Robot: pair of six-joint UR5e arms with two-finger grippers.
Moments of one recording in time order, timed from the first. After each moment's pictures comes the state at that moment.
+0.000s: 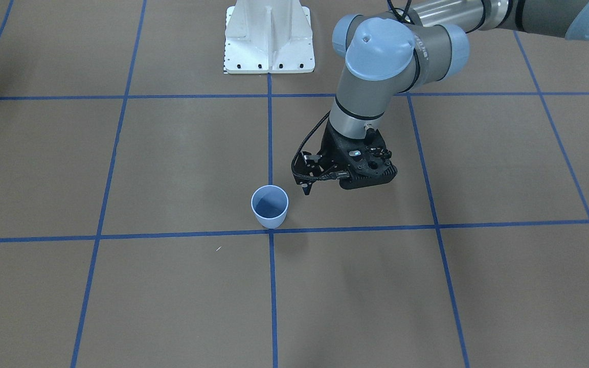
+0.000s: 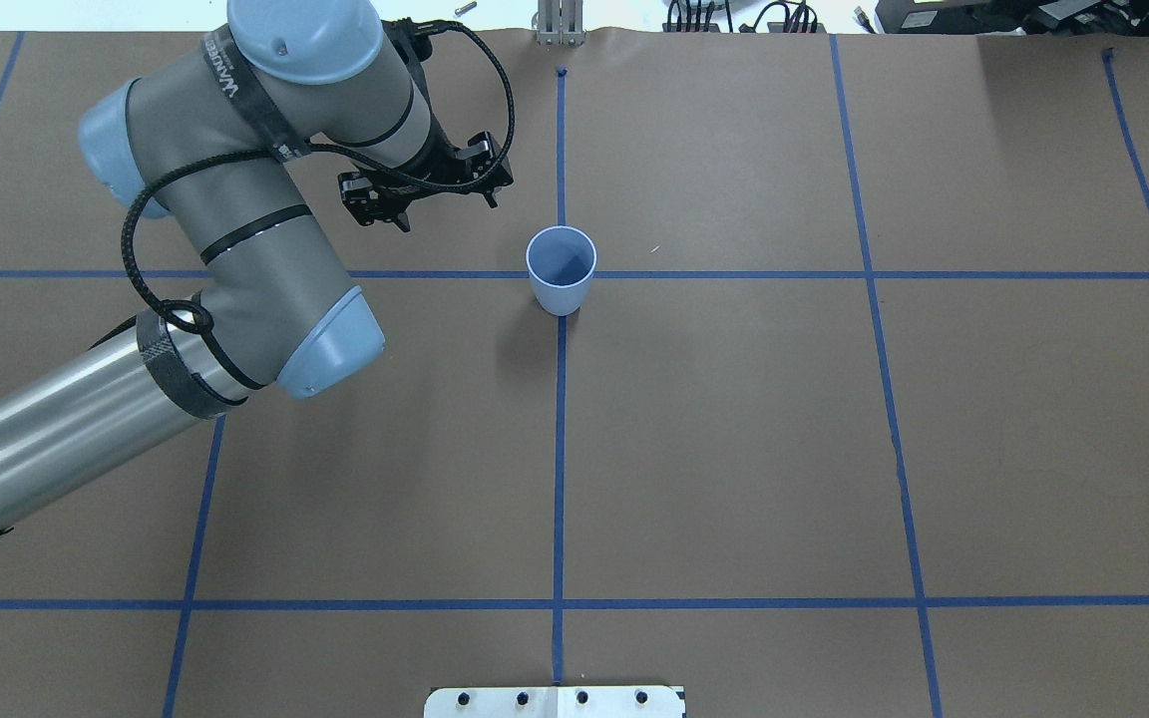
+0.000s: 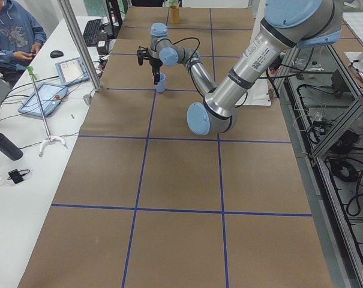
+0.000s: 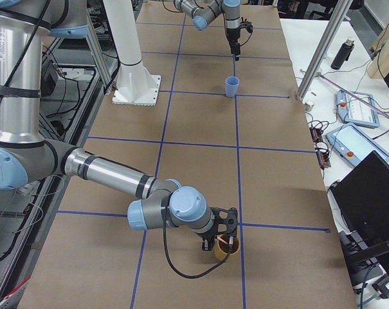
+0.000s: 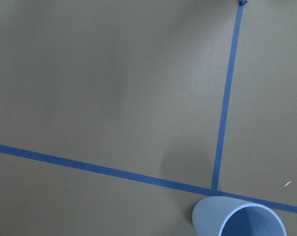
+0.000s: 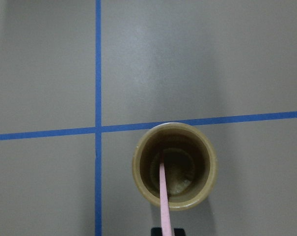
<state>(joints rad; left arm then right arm) -0.76 -2.37 -1.59 -1.63 -1.97 -1.32 1.73 -1.72 1.49 -1.07 2.41 0.17</state>
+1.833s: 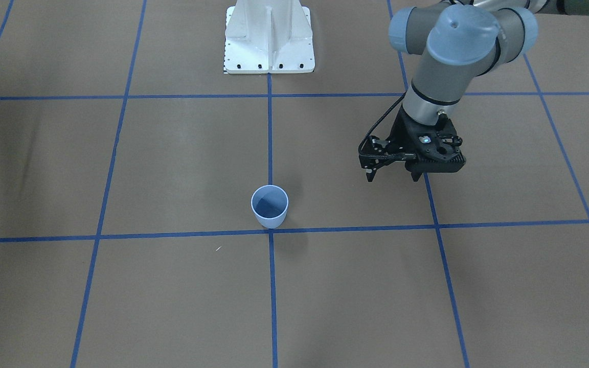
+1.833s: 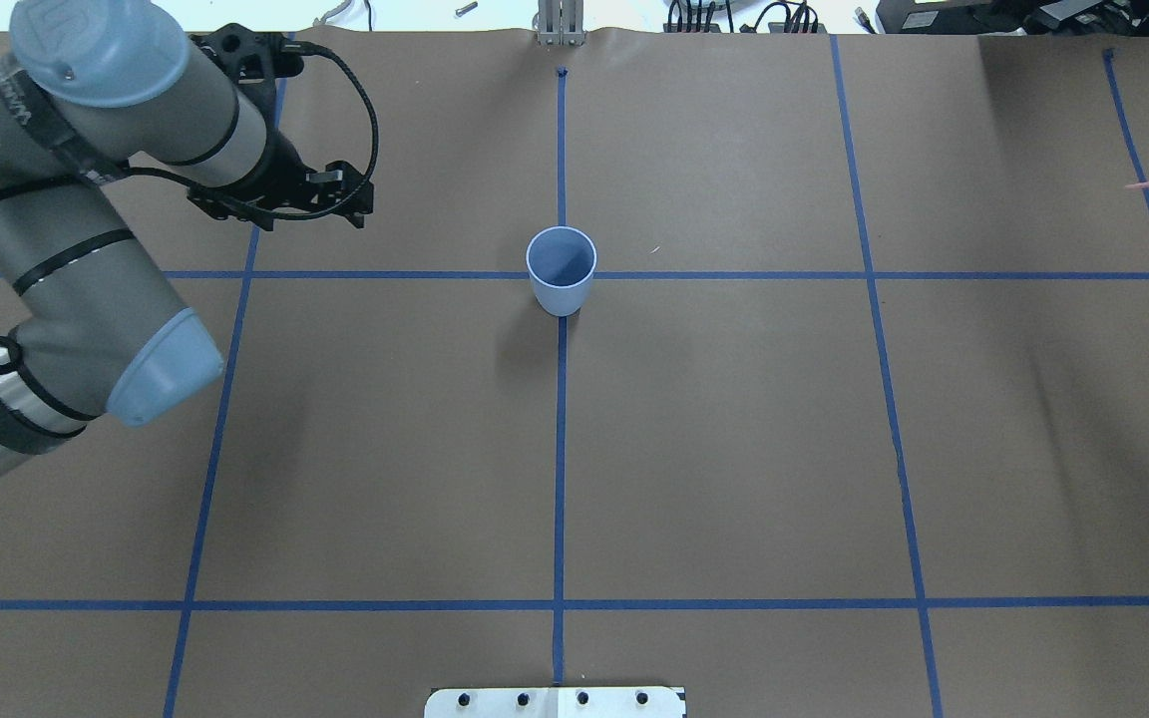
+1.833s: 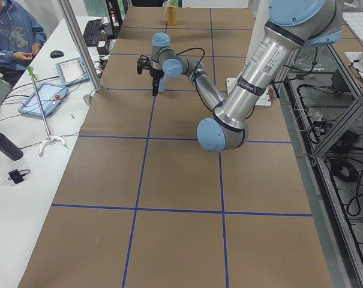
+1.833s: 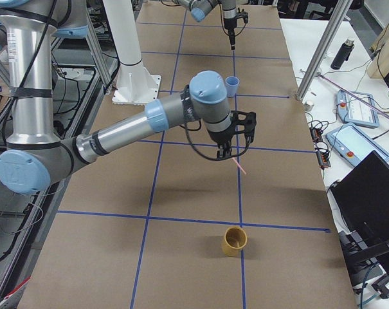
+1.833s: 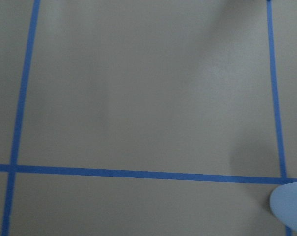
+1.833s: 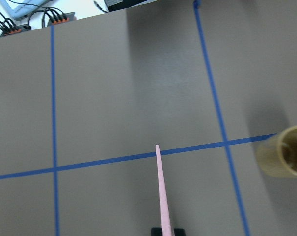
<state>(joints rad) -0.85 -2.10 -1.81 -1.60 -1.98 -0.96 1.49 -1.48 2.04 -1.63 2.44 0.66</state>
